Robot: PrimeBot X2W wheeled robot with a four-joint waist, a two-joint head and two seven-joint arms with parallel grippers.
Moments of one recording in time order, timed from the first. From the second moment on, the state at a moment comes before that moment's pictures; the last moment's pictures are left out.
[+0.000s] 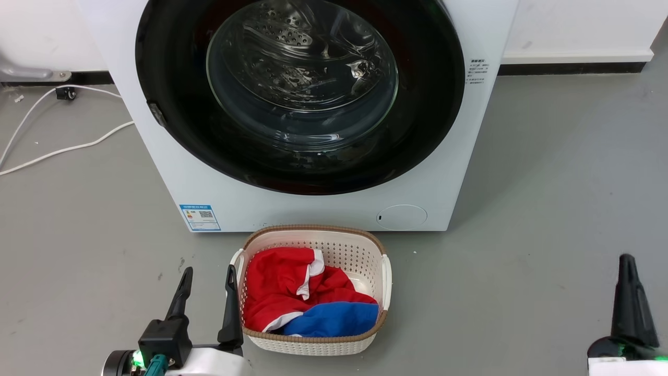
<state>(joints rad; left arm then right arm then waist) 0.04 0.05 -0.09 0.10 -0.14 0.06 -0.26 0.14 -0.05 -0.13 -0.09 0.61 0.13 -0.26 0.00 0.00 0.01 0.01</state>
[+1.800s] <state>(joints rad) -0.08 0.05 -0.09 0.04 -0.08 0.07 -0.26 -0.33 -0.28 -0.33 0.10 1.72 0.13 0.15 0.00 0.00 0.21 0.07</state>
